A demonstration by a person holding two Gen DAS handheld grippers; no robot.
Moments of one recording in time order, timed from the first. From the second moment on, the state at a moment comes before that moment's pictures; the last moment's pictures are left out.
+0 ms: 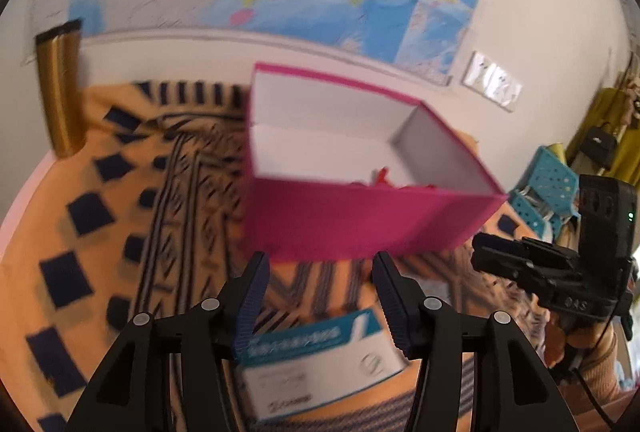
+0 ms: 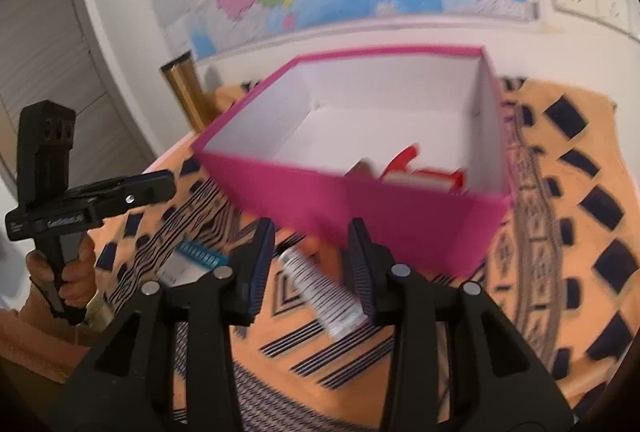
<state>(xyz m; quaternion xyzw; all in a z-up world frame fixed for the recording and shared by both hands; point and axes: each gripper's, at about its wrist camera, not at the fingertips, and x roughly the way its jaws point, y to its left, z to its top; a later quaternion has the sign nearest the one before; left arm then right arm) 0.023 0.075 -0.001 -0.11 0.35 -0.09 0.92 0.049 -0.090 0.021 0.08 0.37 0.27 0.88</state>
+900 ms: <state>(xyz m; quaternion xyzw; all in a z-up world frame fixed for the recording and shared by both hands) -0.017 0.091 -0.058 -0.13 0.43 -0.10 0.89 0.048 -0.028 -0.035 0.10 0.45 0.34 0.82</state>
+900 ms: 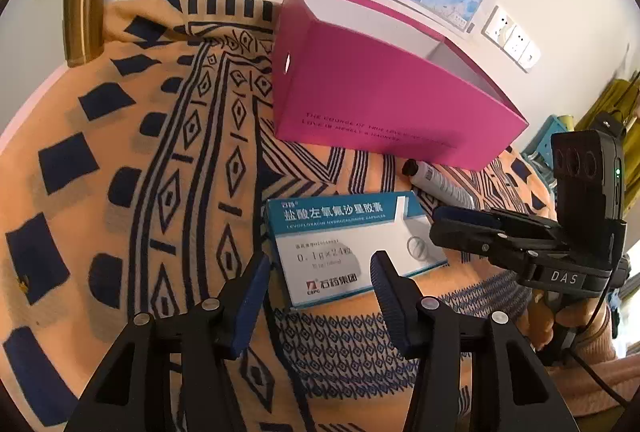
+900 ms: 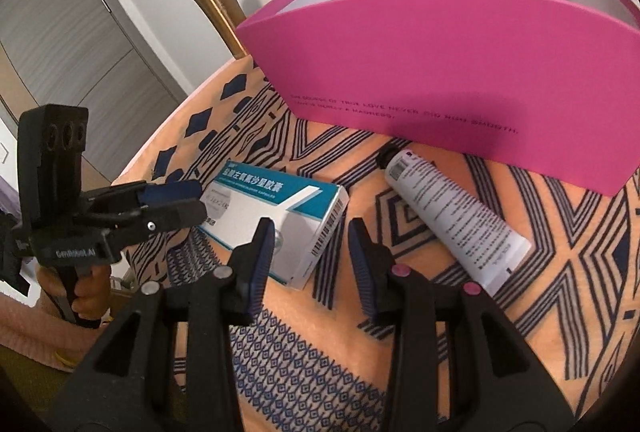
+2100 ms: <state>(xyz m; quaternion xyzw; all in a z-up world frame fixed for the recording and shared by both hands) -0.020 0.074 -0.036 -0.11 0.41 -0.12 0.90 0.043 -0.031 -0.024 0.10 0.43 0.34 0.83</state>
